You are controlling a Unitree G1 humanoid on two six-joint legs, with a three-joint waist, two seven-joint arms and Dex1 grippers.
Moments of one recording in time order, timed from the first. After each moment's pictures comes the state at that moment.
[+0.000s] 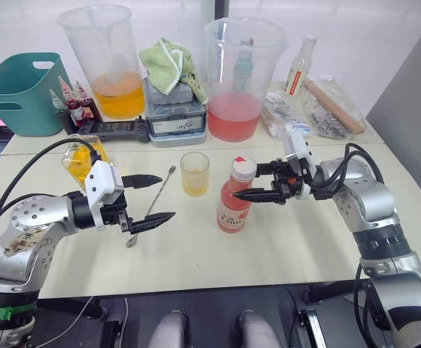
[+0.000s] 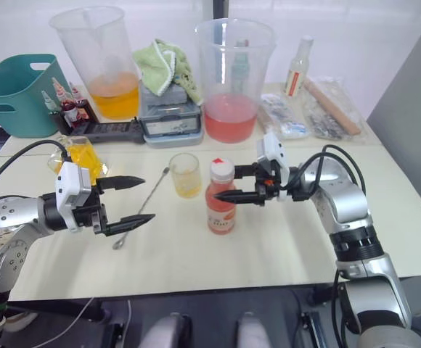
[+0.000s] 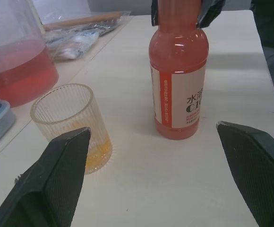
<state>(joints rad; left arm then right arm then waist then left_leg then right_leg) -0.23 0.80 0.18 -0.33 -0.56 0.39 -1.07 -0.72 -0.60 0.12 0.09 0.52 0.36 1.33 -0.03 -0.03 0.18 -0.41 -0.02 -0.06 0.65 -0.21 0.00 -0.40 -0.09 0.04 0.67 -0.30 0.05</state>
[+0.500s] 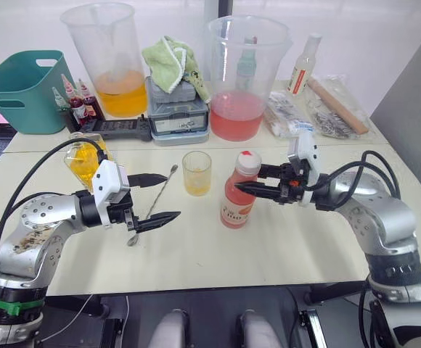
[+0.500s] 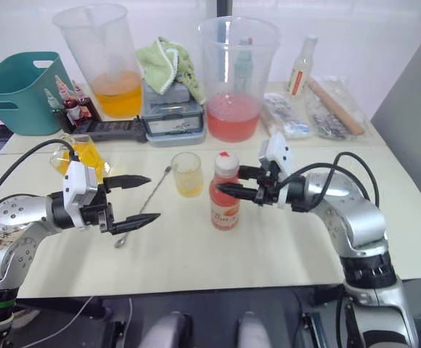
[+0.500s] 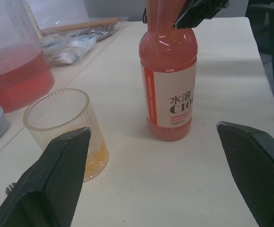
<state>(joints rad) -0.28 0.75 0.12 -0.27 -0.55 0.36 -1.09 -0.54 -0.57 -0.03 -0.40 0.57 0.78 0.78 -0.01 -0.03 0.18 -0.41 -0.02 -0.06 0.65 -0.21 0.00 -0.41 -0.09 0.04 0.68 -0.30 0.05</state>
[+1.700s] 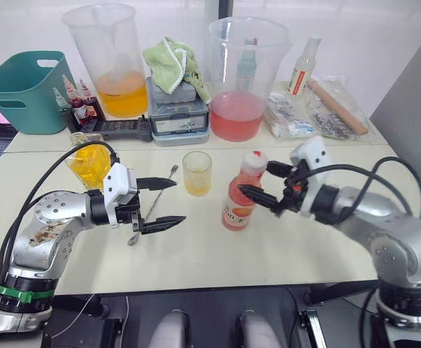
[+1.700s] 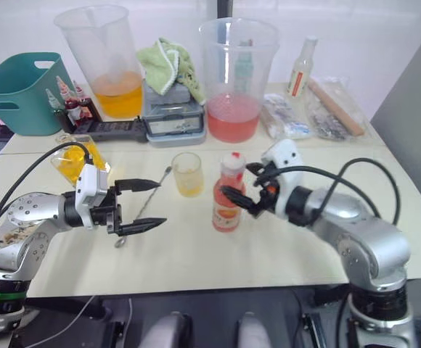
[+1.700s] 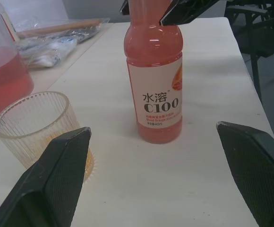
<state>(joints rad) -0.31 0.75 0.09 -0.23 -0.53 0.31 -1.14 -0.47 -0.67 -0.09 -0.47 0.62 0.82 0.71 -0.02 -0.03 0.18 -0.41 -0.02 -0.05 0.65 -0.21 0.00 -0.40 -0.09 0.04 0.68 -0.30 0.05</state>
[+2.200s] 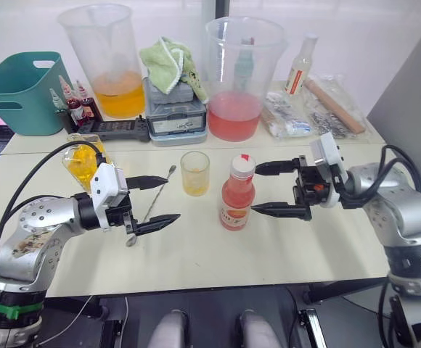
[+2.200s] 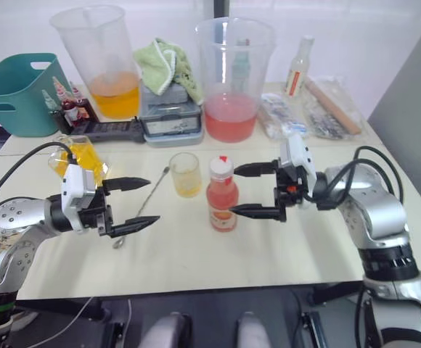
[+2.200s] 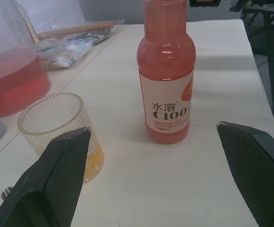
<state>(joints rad) -0.21 0.77 0.19 -0.36 -0.60 0.39 -1.07 -0.70 -0.68 0.05 0.07 0.53 0.35 1.35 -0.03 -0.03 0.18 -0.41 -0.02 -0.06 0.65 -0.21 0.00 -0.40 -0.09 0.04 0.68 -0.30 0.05</state>
